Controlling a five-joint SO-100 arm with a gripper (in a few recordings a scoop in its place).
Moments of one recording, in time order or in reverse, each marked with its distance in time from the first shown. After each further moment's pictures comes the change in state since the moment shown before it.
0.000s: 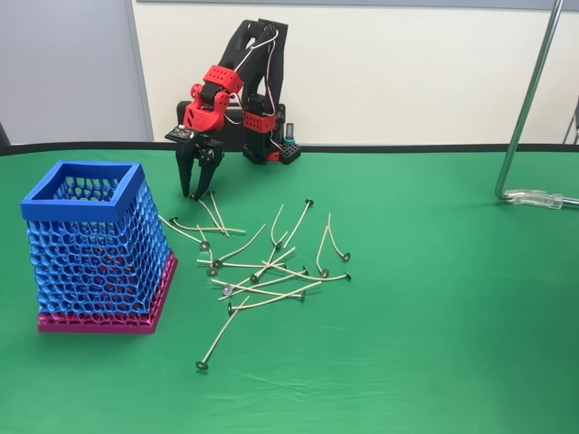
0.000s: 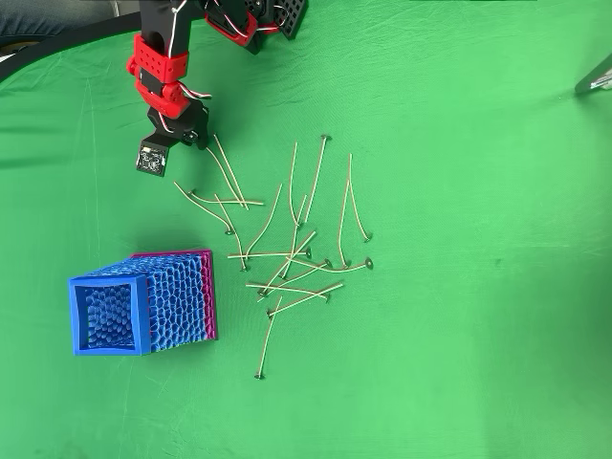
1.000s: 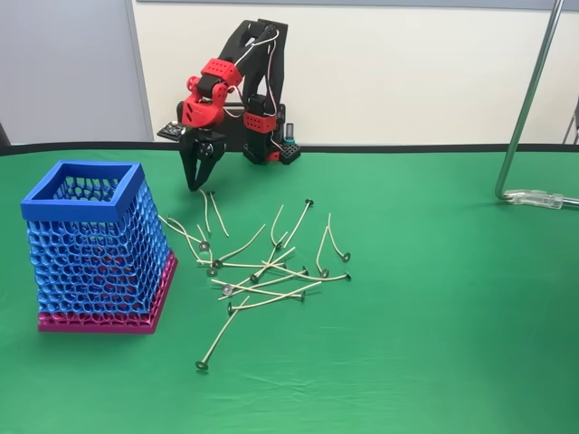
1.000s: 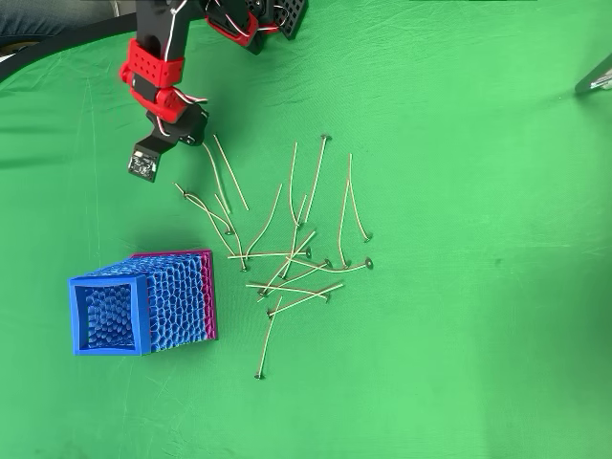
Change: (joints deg) arm -3.6 -0.1 -10.9 17.6 13.4
